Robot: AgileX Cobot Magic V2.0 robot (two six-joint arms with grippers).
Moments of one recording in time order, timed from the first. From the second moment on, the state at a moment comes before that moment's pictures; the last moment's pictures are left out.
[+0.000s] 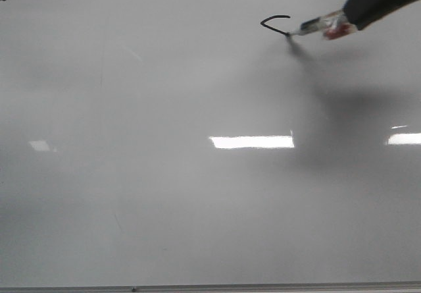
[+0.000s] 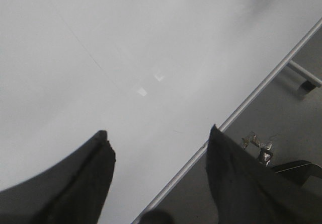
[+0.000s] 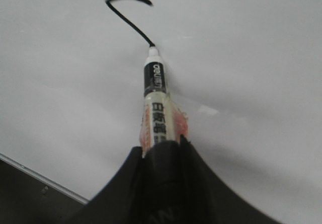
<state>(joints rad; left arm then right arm) -0.34 1.08 -1.03 -0.32 0.87 0.59 0.12 1.29 -0.99 0.48 0.58 -0.49</state>
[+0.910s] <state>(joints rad) -0.34 1.08 -1.03 -0.32 0.86 0.59 0.15 1.29 -1.03 0.47 0.53 -0.49</state>
